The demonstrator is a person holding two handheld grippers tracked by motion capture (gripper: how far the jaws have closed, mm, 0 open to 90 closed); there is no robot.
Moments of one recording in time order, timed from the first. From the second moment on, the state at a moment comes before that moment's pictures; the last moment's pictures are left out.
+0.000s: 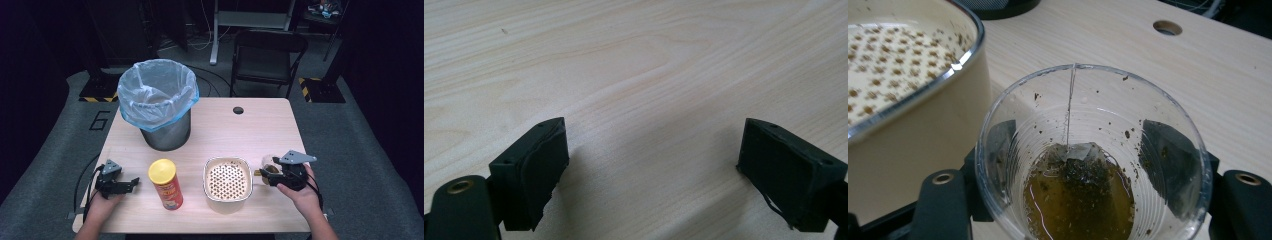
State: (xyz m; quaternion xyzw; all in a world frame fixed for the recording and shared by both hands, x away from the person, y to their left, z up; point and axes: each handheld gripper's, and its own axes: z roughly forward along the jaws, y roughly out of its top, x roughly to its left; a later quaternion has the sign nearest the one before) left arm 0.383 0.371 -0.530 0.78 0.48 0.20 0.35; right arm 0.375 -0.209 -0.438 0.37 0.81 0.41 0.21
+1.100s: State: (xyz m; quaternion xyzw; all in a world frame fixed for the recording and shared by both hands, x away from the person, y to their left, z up) left arm 0.383 0.371 -0.530 0.78 0.48 0.20 0.35; right arm 0.448 -0.136 -0.370 0.17 0.83 0.46 0.26
